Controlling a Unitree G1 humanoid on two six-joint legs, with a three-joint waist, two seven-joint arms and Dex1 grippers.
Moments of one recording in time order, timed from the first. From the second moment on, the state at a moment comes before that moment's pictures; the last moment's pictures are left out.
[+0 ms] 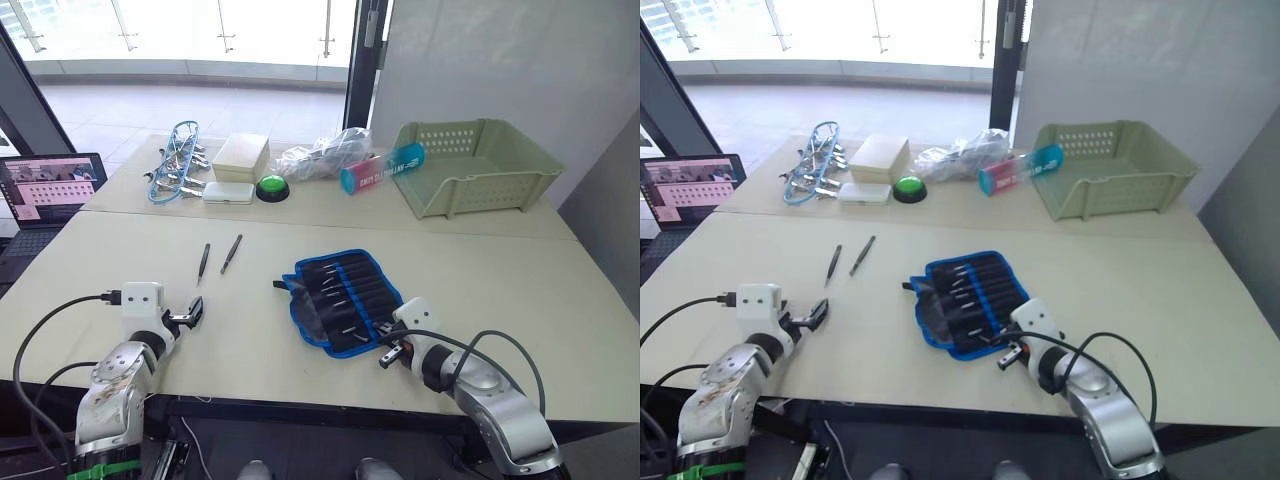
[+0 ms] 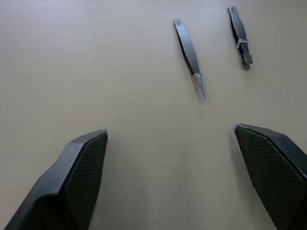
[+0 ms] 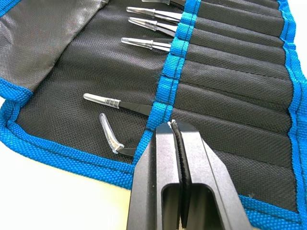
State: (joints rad) left arm -0.20 0.36 0.34 0.03 -0.20 0.44 -0.25; right arm -0.06 -0.39 0.14 -0.43 0.17 0.69 0.43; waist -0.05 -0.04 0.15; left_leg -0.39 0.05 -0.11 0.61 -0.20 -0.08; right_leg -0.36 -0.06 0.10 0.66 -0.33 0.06
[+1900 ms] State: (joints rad) left arm -0.62 0.61 -0.23 -0.14 -0.42 1.01 -0.72; right arm -0.07 -0.39 0.15 -0.50 0.18 0.78 0.40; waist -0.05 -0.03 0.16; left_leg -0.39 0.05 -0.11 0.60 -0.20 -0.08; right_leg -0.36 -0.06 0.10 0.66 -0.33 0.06
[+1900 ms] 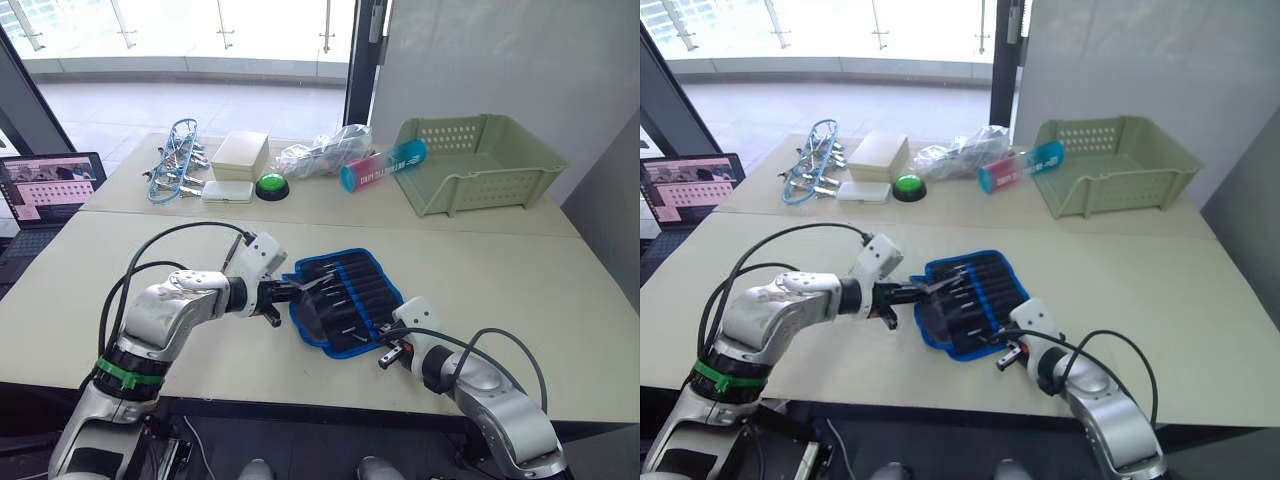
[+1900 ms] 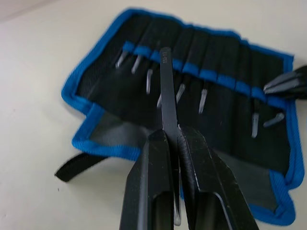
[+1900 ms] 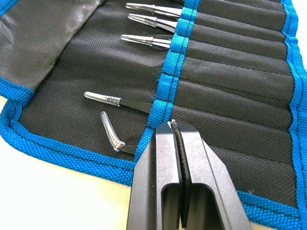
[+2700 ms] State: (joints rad) left arm -0.88 0.62 -0.52 -0.05 -0.30 1.05 -0.92; right arm -0.07 -0.36 0.14 -0.51 0.18 0.79 0.37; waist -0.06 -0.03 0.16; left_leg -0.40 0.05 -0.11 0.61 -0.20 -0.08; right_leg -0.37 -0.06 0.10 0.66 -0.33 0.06
